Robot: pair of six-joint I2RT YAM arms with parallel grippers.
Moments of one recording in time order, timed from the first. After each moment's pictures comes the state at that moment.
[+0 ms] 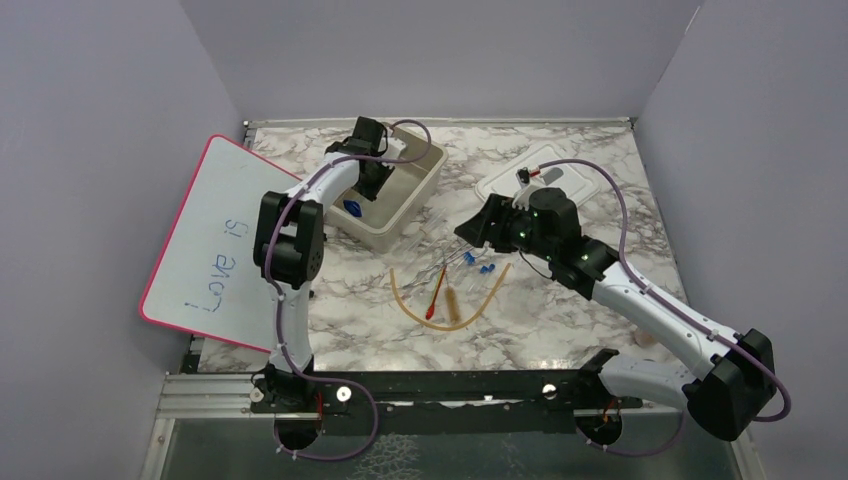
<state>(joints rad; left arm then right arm) -0.28 2.10 1.71 -0.64 0.01 0.35 0.64 1.12 0.87 -0.15 -0.10 0.71</state>
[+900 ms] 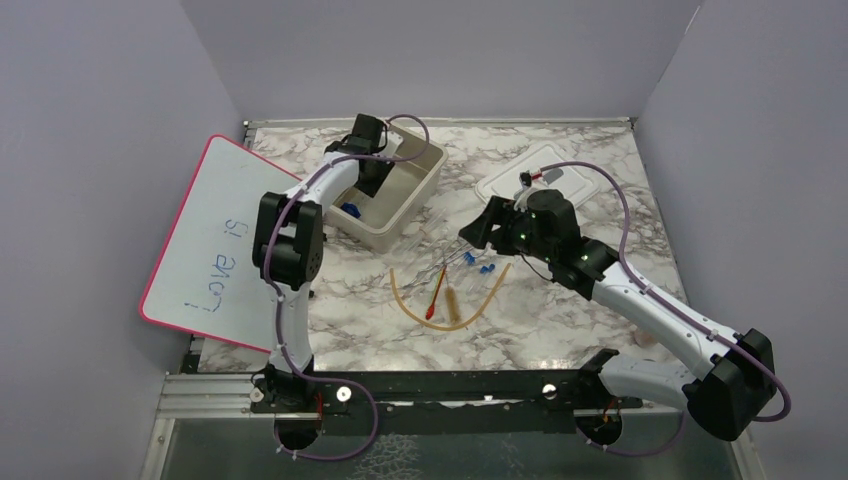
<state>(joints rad) -0.28 2.12 1.71 -0.59 -0.10 0.33 0.64 1.12 0.86 -0.20 -0.04 0.71</state>
